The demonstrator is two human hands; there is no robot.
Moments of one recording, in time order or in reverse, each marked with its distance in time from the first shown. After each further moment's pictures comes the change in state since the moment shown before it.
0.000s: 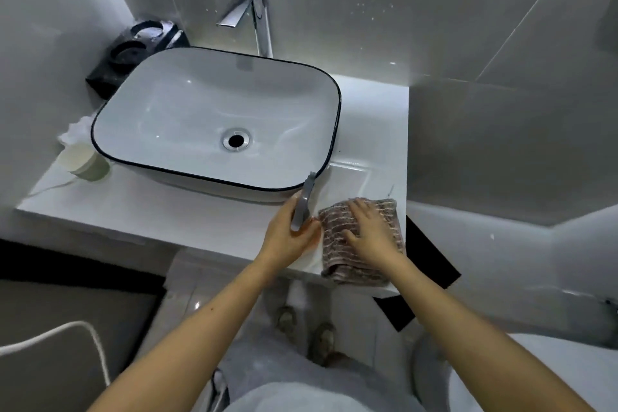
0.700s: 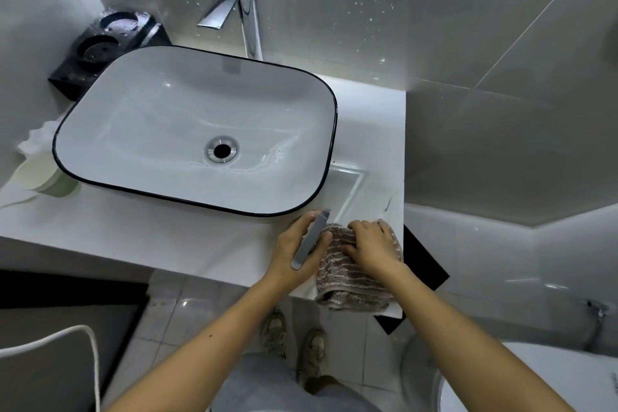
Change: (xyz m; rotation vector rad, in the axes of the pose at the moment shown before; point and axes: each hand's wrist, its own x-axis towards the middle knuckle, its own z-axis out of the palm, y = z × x) left_hand 0.024 0.000 0.021 -0.119 -0.015 0.189; right_hand 0.038 0.013 -0.001 -0.214 -0.025 0.052
